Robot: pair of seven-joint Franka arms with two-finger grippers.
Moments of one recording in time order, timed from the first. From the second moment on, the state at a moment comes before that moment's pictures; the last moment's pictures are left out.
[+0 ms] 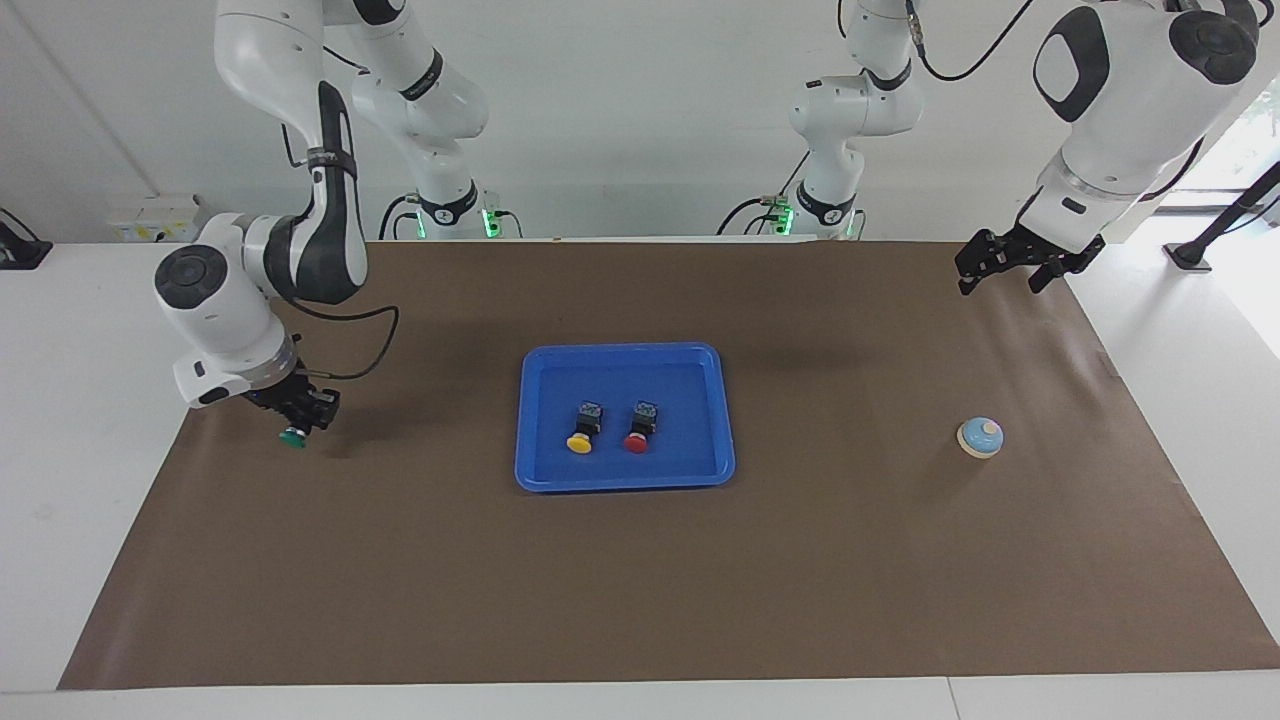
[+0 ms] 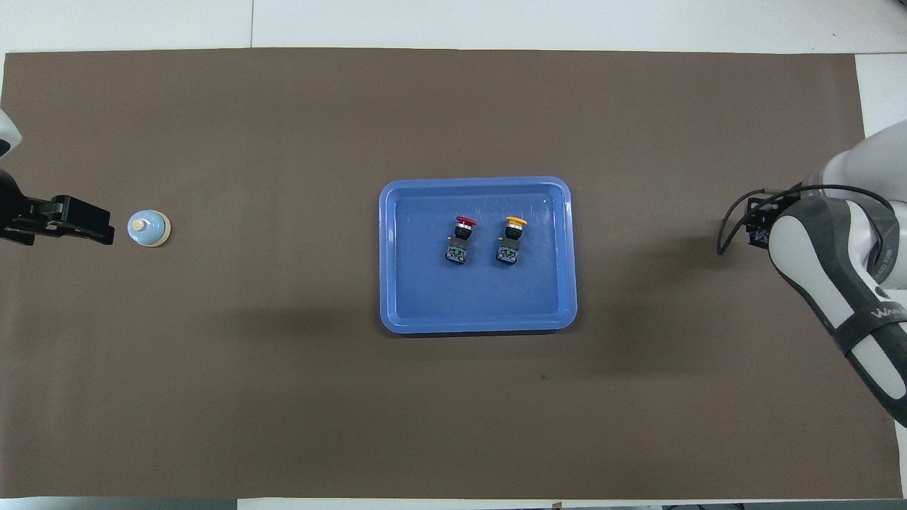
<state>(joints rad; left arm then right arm) -0.03 0.01 -0.01 -1.64 0.02 1.56 0.03 -0.17 0.25 0.11 -1.84 -0.12 2.02 0.15</state>
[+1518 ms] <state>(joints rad) -0.03 0.01 -0.01 -1.64 0.02 1.56 0.03 0.58 0.56 0.12 -1.61 0.00 2.24 0.79</state>
